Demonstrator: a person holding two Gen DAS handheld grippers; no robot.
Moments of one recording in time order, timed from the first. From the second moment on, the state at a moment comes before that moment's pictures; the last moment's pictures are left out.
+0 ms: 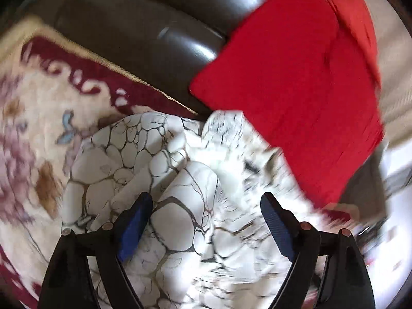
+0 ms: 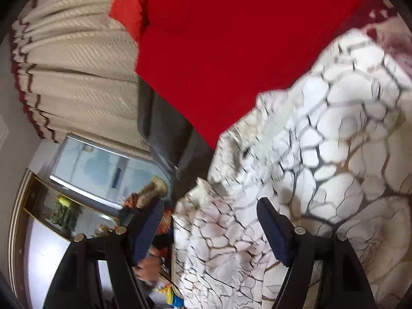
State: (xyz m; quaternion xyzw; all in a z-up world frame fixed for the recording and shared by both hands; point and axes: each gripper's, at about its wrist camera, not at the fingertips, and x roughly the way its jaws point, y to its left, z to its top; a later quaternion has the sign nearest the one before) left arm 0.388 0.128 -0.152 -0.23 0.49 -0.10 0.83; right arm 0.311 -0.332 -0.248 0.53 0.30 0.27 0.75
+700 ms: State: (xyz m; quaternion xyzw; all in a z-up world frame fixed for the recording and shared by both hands) left arm 0.386 0.194 -0.101 -0.06 0.44 0.07 0.90; right arm 0.315 -0.351 -0.248 0.52 0.32 0.21 0.76
